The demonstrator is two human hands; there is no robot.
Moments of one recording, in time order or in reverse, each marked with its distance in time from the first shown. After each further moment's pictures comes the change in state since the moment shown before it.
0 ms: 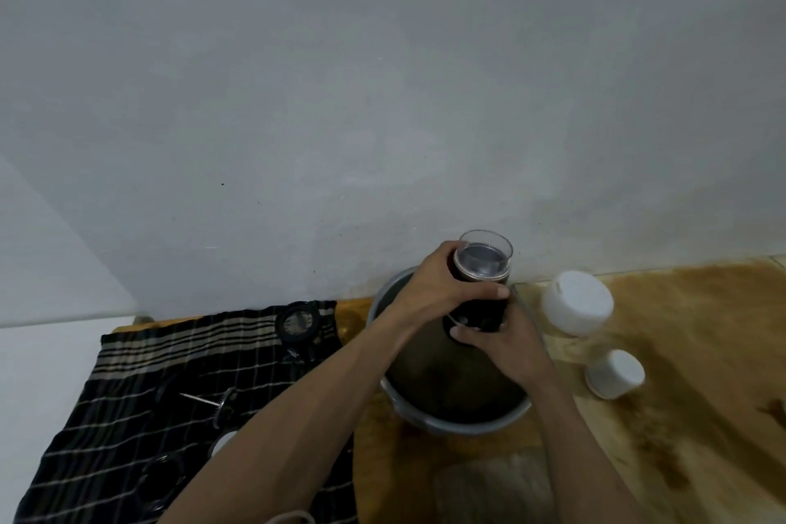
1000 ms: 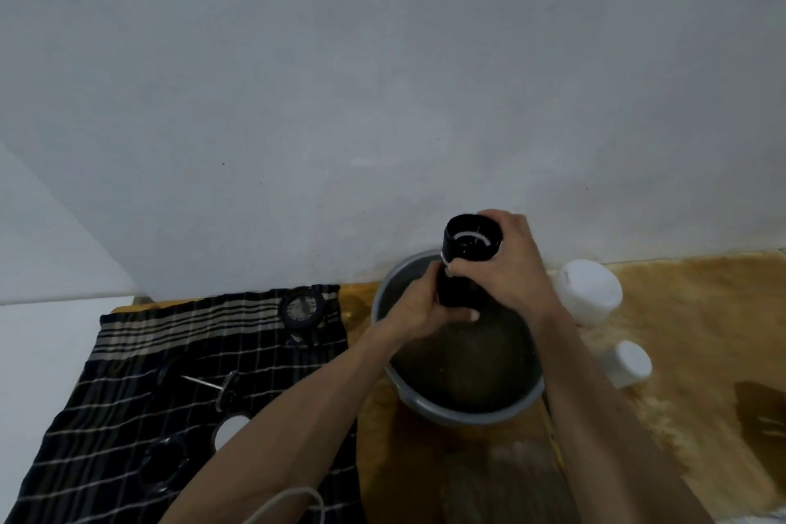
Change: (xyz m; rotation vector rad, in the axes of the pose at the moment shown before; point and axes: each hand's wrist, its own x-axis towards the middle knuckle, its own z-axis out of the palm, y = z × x) left_hand -0.003 -0.070 -0.004 0.064 -0.070 -0.075; right_hand 0.038 -0.085 -0.004 -0.204 0.116 -0.222
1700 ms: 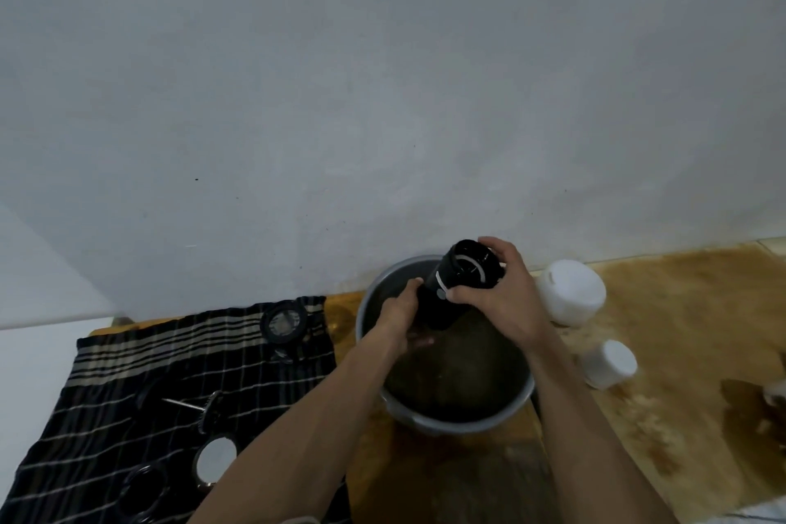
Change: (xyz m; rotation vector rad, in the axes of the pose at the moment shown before) left_hand 0.021 -0.011 0.018 -0.658 0.262 -0.670; right_hand -0.014 0.057 0.002 0.270 -0.007 0.155
